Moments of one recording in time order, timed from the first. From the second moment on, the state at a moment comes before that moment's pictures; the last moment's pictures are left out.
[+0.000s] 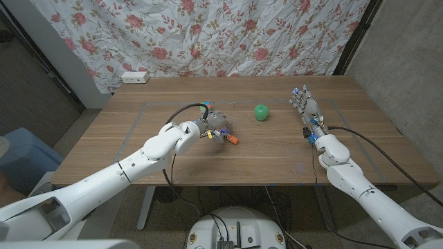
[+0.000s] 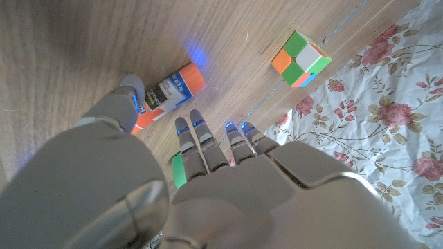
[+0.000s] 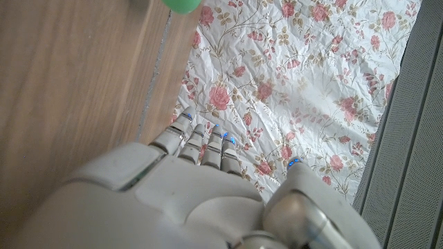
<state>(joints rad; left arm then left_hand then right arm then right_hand) 0.74 0.78 0.78 -1.94 1.08 0.18 -0.36 0.73 -0.15 0.65 -0.18 0.18 0.46 -0.21 0.25 0.18 0.52 -0.22 0.20 0.18 0.16 -0.04 0.19 0.17 0.02 -0.01 0.19 0.17 -0.97 -0.53 -0.32 -1.37 0.60 0.45 -0.03 0.23 0.13 0.17 0.08 0.22 0.16 -0.03 0.19 0.17 0.19 -0.01 0.19 0.19 0.08 -0.04 0.20 0.27 0.27 -0.03 0.18 0.16</state>
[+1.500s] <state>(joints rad) 0.77 0.76 0.80 -1.86 1.06 0.16 -0.13 0.92 -0.13 0.52 -0.18 0.19 0.86 -0.22 0.29 0.18 0.86 -0.22 0.20 0.18 0.40 -0.04 0.19 0.17 0.14 -0.02 0.19 0.17 -0.99 -0.52 -0.32 -1.37 0.58 0.47 -0.07 0.23 0.14 0.18 0.07 0.21 0.18 -0.05 0.19 0.17 0.20 -0.01 0.19 0.19 0.08 -0.03 0.21 0.26 0.27 -0.02 0.19 0.16</state>
